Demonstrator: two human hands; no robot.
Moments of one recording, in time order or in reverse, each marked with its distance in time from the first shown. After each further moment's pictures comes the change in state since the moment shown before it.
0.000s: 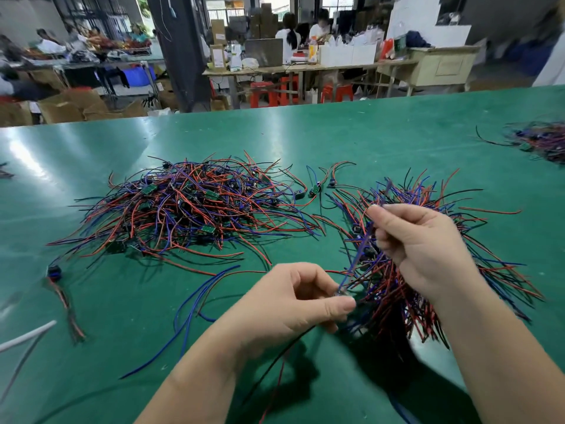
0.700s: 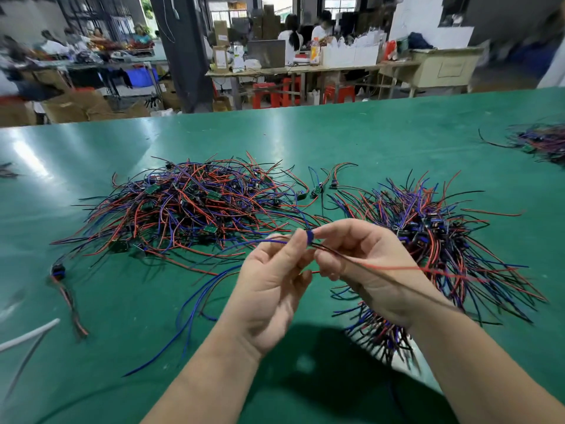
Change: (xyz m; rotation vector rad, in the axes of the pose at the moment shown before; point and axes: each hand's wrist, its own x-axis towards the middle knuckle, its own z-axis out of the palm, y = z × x) left_hand 0.007 0.012 0.003 -0.765 0.345 0.109; right_hand -0.022 0.024 0.025 -0.056 -0.540 -0.039
